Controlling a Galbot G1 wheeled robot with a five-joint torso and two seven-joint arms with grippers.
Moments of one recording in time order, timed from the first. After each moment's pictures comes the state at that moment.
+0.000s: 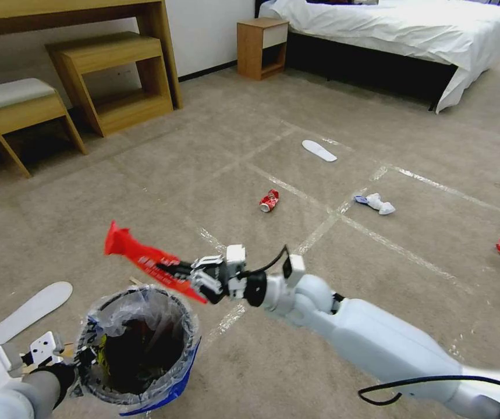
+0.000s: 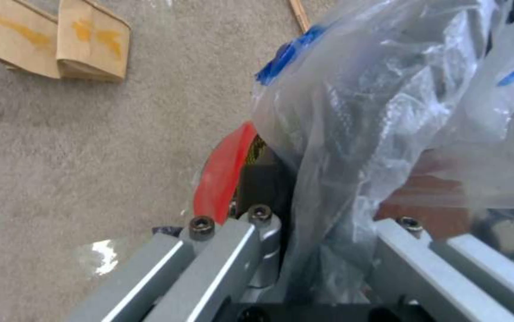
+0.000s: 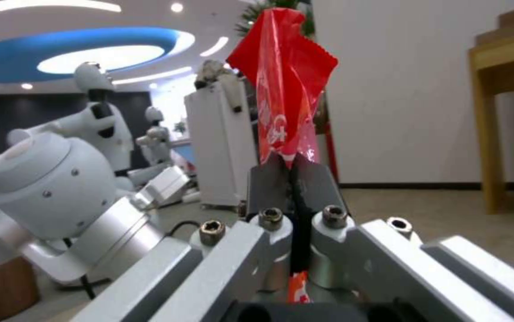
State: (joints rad) left arm 1.77 -1.19 -0.94 -2.41 -1.51 0.74 -0.91; right arm -0.53 1.06 -0.55 1.72 1.02 0.25 -0.67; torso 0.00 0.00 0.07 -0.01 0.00
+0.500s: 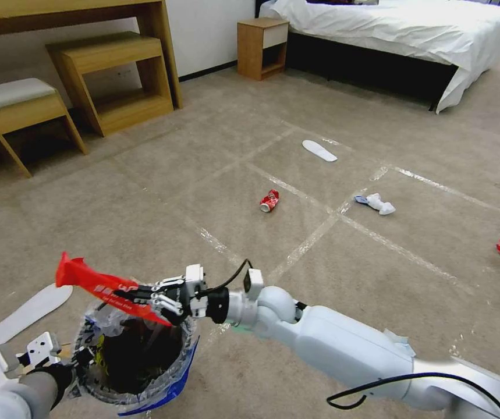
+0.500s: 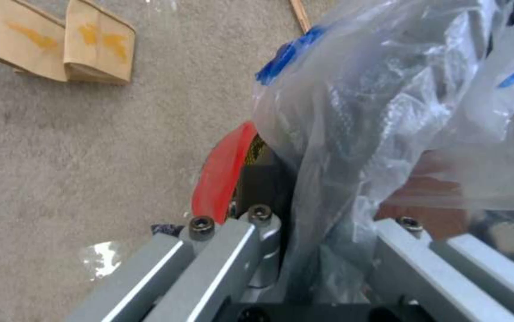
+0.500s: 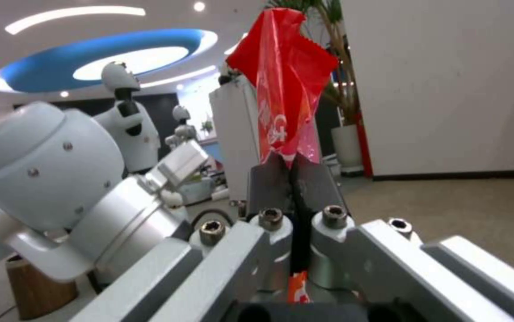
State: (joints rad) left arm 1.78 -1.19 -0.96 -2.41 -1.51 0.74 -0.91; right arm -0.50 1.21 -0.66 1.60 1.01 0.25 -0.69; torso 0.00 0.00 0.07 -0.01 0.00
